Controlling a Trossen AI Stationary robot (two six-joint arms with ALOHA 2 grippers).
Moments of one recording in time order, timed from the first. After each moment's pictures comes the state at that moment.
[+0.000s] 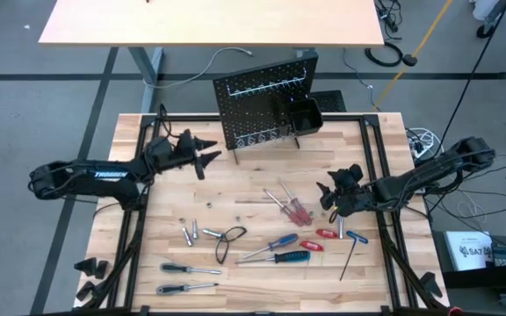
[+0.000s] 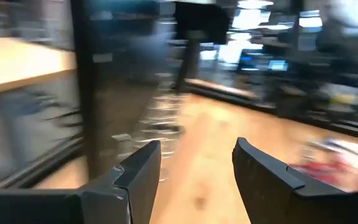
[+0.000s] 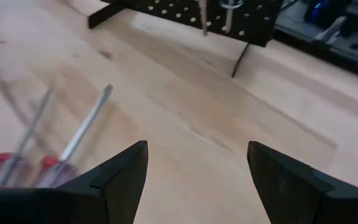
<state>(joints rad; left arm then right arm) 0.51 1.09 0.22 0.80 0.25 -0.10 0.30 0.97 0.32 -0.27 0.88 0.85</state>
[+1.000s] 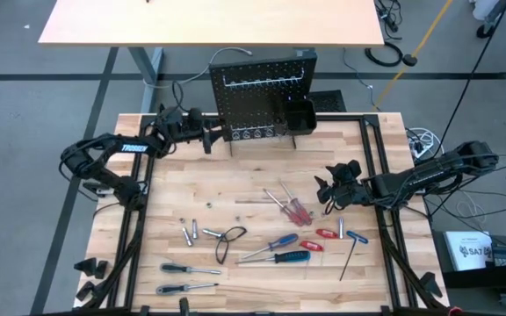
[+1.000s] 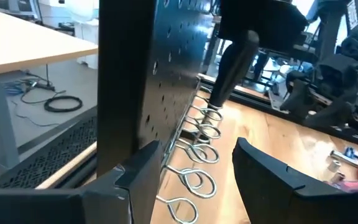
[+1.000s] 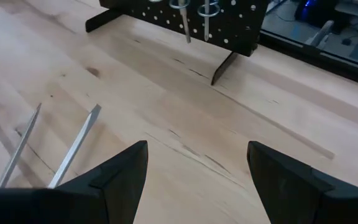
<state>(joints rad) 0.84 1.47 0.48 0.84 0.58 -0.12 0.20 0.97 0.32 -0.18 0.84 0.78</state>
